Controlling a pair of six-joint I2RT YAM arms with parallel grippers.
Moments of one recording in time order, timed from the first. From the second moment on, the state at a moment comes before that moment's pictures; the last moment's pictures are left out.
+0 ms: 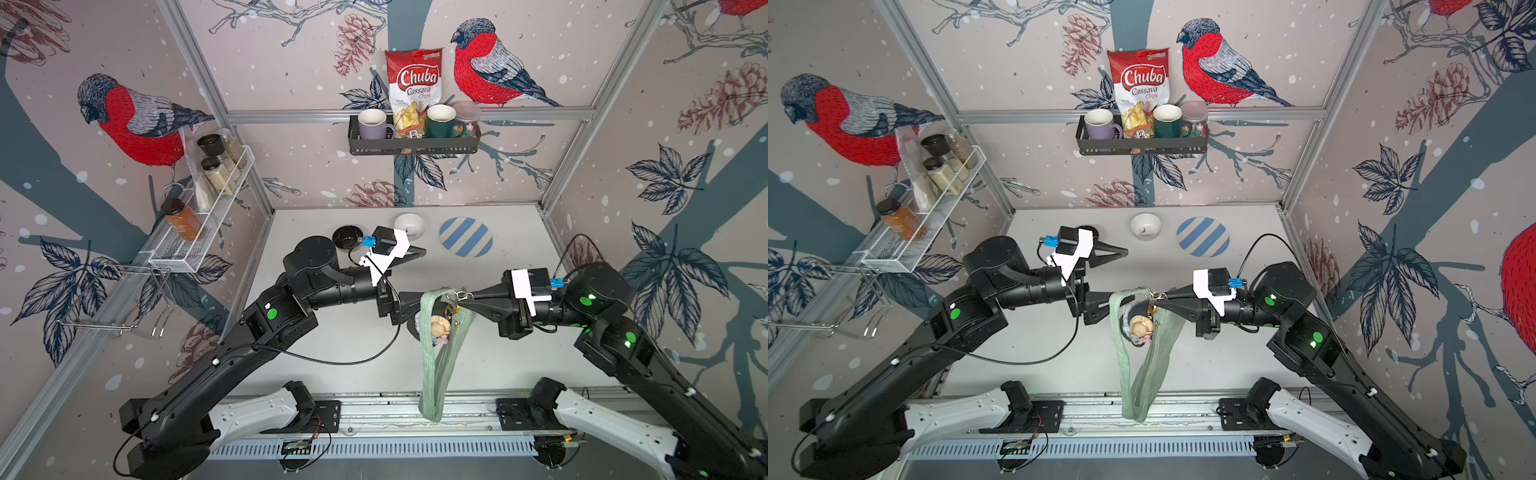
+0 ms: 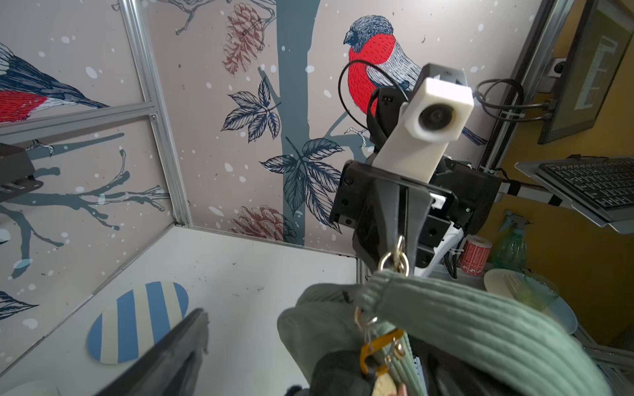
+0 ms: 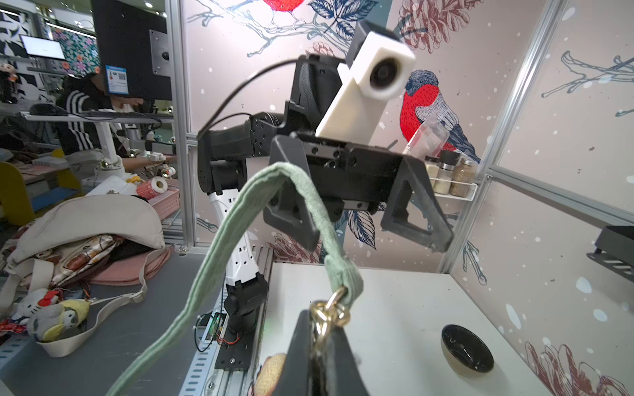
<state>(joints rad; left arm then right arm) -0.89 1.00 1.31 -0.35 0.55 -0.02 0.82 0.75 1.07 -0.21 -0.76 -0.13</state>
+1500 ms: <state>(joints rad) -1.15 1.05 1.26 -0.38 0.34 0.03 0.81 0.72 1.03 -0.13 -0.70 -0.05</state>
